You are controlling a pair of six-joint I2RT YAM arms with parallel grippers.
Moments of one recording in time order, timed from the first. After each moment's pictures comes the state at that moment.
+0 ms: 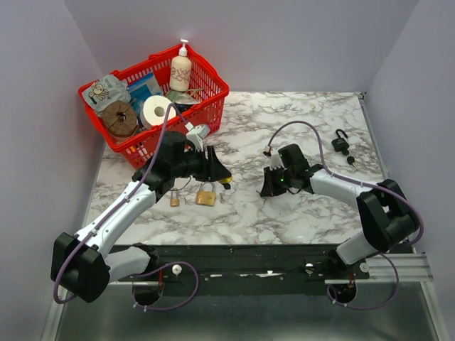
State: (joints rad) left arm -0.48 1.14 0.88 -0.23 0.54 -0.55; right arm 0.52 1.53 0.80 -0.21 -0.38 0.21
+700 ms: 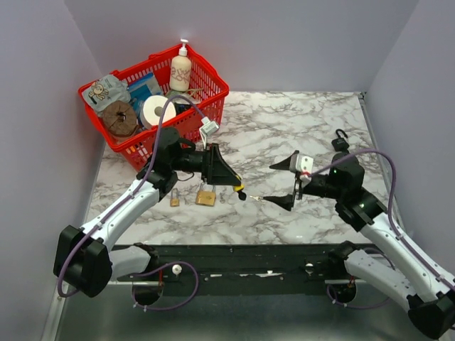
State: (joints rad) left arm -0.48 1.18 0.87 0.17 1.14 -0.78; right arm 0.52 0.85 0.75 -0.17 -0.73 -0.35
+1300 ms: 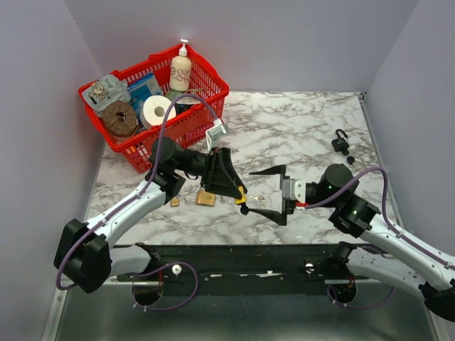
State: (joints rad) left arm -0.58 1.21 0.84 0.78 1.32 -1.24; right arm 0.83 0.80 0.72 0.07 -0.68 -0.54
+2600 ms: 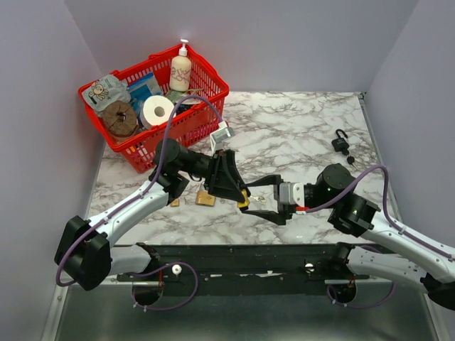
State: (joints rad) left arm -0.63 1.23 0.84 0.81 1.32 -1.23; right arm 0.96 0.84 0.83 0.06 -0.64 -0.50
